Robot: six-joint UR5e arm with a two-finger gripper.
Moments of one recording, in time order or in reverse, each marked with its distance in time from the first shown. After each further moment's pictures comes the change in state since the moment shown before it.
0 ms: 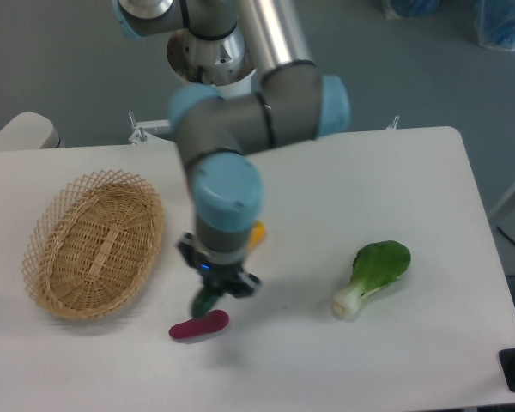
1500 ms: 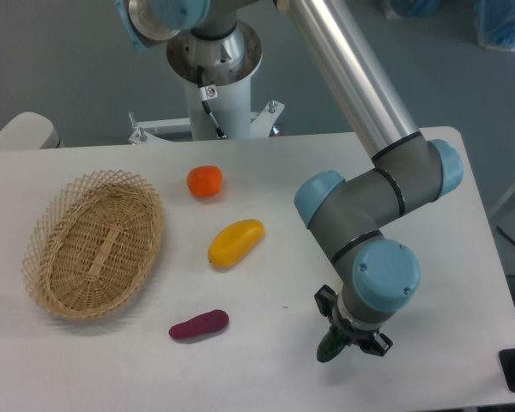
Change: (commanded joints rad) arm 0.100 -0.190 0.198 -0.002 0.052 0.270
